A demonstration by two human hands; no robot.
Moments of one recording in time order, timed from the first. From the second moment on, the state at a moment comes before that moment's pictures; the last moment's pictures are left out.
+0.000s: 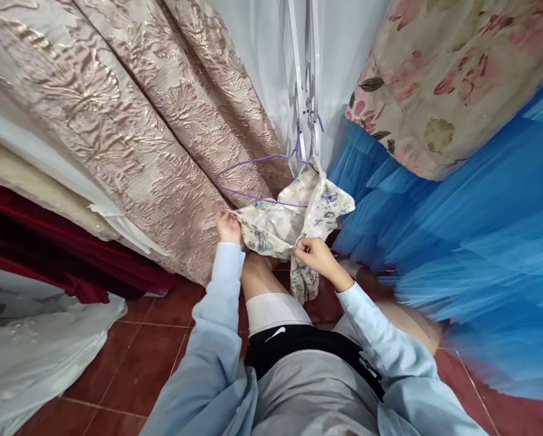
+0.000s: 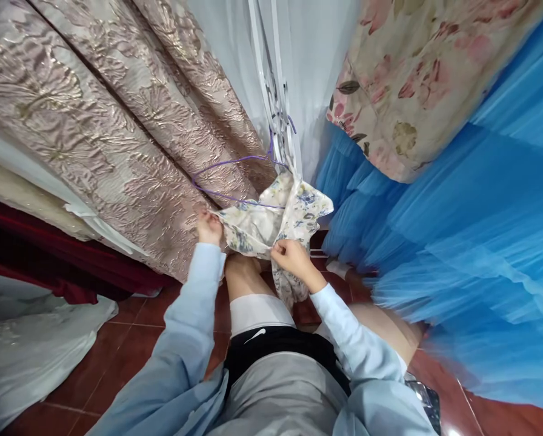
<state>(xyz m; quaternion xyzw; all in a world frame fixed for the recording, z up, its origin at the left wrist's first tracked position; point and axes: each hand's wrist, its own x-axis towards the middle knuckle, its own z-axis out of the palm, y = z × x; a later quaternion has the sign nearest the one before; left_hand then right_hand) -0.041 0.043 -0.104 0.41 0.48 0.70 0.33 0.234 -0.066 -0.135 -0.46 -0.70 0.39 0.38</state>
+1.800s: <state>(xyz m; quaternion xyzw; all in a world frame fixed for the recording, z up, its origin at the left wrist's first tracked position) -0.094 0.035 -0.025 0.84 0.54 0.10 0.04 0.331 0.063 -0.036 -0.54 -0.63 0.22 0.51</state>
